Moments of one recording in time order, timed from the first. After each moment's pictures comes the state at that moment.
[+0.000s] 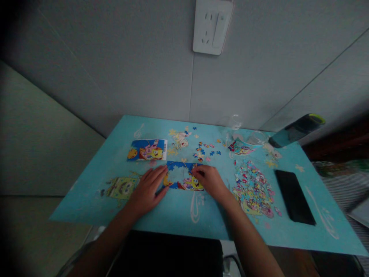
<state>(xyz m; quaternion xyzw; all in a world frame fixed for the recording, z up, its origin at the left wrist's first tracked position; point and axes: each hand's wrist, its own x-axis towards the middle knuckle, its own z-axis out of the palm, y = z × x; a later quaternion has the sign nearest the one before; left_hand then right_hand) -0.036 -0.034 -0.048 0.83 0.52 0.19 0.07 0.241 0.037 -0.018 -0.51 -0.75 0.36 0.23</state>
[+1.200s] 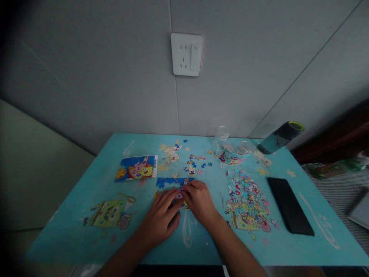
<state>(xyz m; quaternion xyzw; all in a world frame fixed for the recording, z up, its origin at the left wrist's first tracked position) 0.035 -0.036 -0.036 0.87 0.43 0.21 0.07 0.231 0.019 -0.037 -0.51 -0.80 0.20 0.24</state>
